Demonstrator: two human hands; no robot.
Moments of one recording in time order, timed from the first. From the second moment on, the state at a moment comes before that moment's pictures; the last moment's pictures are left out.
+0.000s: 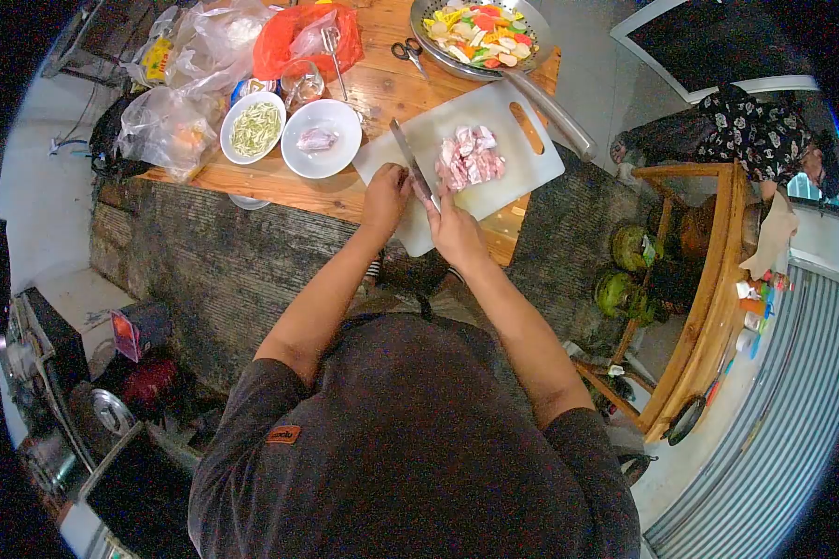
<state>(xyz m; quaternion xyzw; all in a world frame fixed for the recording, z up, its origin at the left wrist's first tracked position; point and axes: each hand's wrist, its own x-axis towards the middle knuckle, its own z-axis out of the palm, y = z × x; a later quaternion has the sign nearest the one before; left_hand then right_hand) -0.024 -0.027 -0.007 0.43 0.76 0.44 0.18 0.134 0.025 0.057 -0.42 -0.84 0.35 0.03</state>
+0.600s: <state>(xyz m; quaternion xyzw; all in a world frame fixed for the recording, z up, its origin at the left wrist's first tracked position) -0.019 -0.020 -0.009 0.47 0.77 0.41 0.14 0.134 0.034 0.070 -0.42 -0.78 0.46 -0.03</state>
